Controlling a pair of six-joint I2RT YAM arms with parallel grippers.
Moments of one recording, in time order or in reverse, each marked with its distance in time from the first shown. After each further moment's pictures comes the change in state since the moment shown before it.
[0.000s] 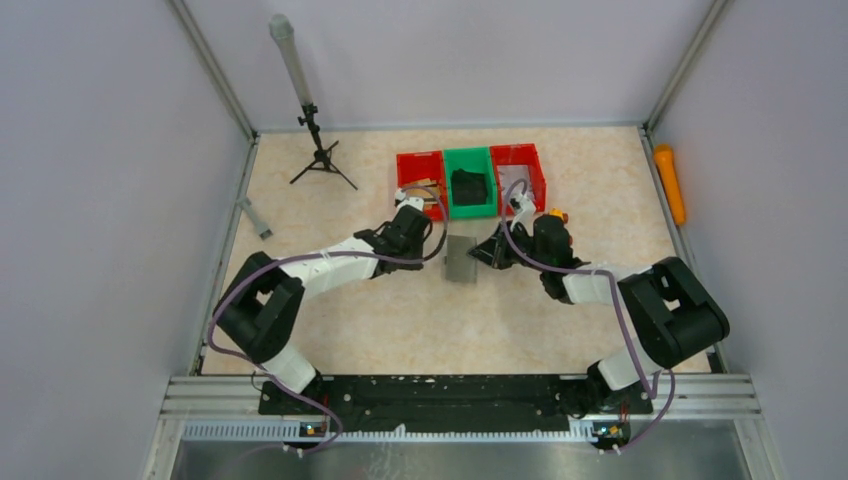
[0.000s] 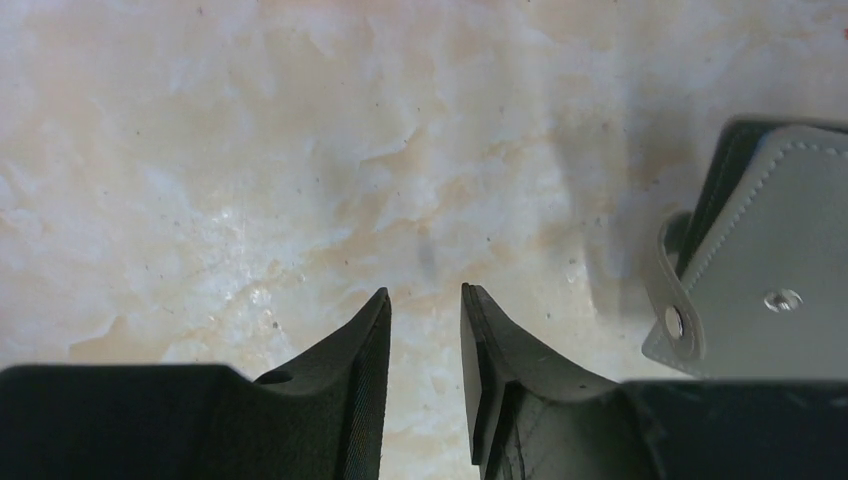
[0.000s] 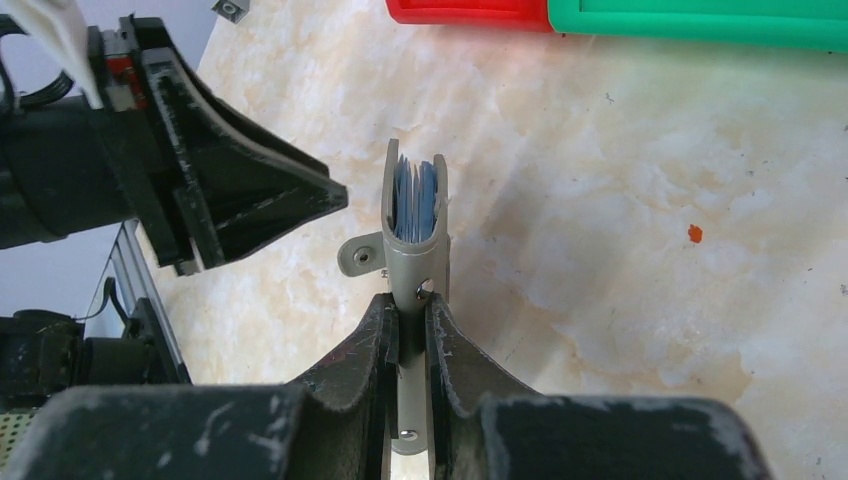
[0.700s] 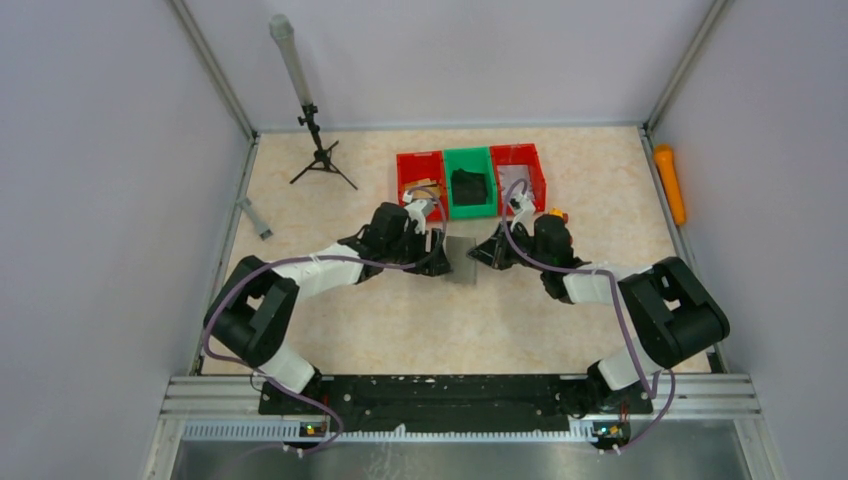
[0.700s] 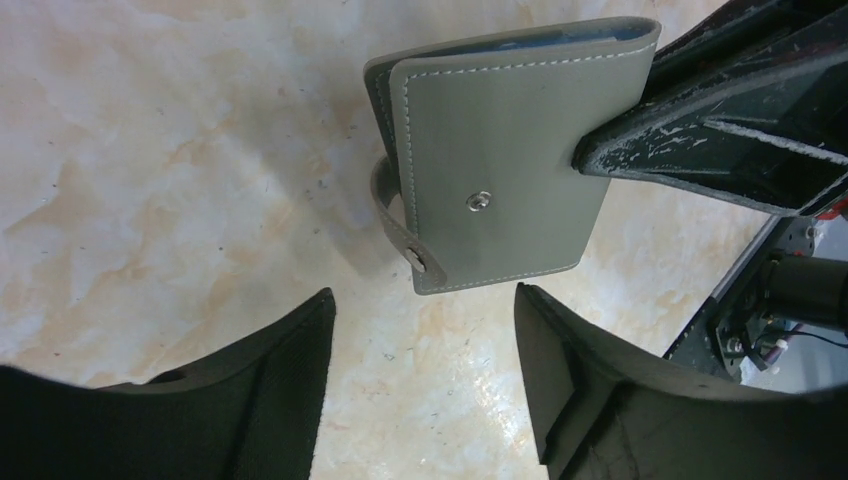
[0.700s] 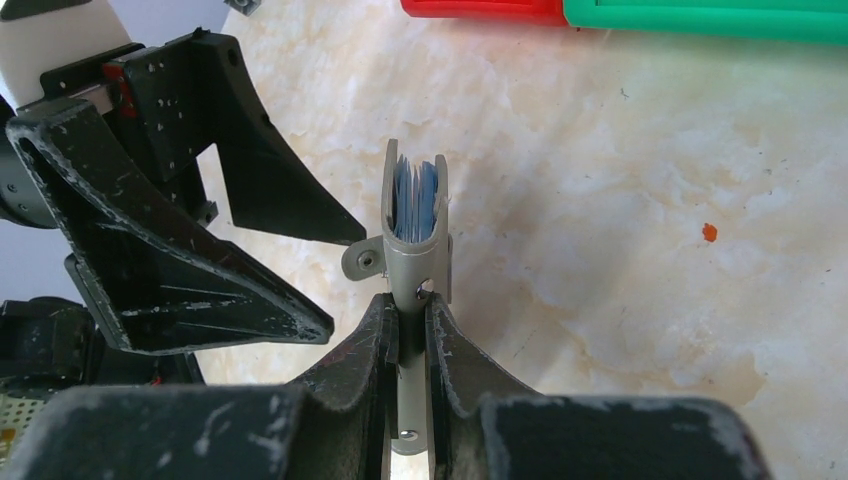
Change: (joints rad) left arm 0.109 -0.080 -0.174 0.342 0.698 0.018; right arm -0.007 0.000 0.000 0.002 -0.027 0.003
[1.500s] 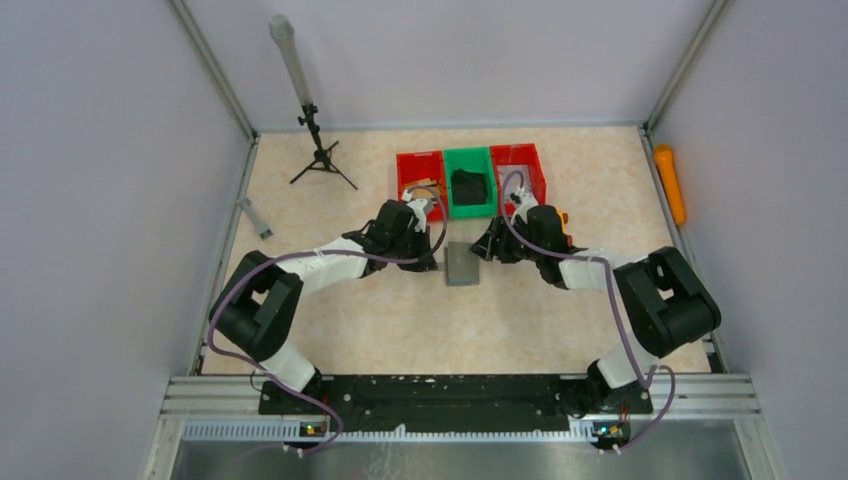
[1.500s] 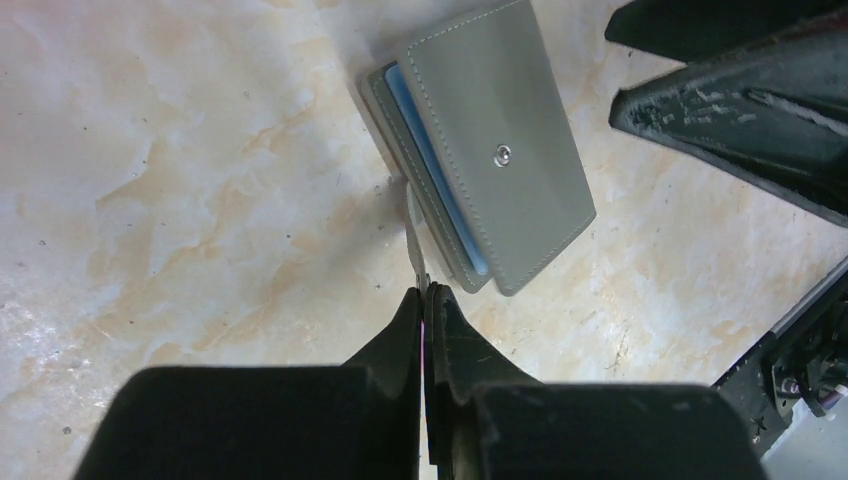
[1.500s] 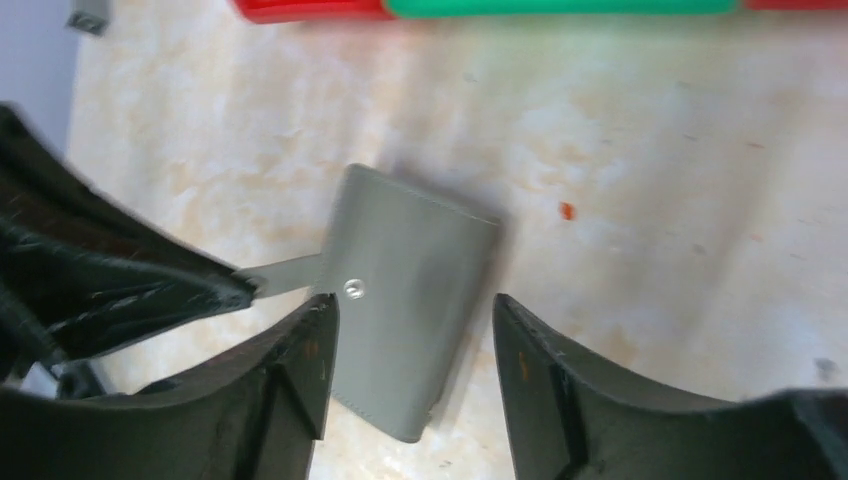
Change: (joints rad) left arm -0.011 0.041 0.069 -0.121 -0.116 0.019; right arm -0.015 0.051 0.095 -0.201 0.109 -0.023
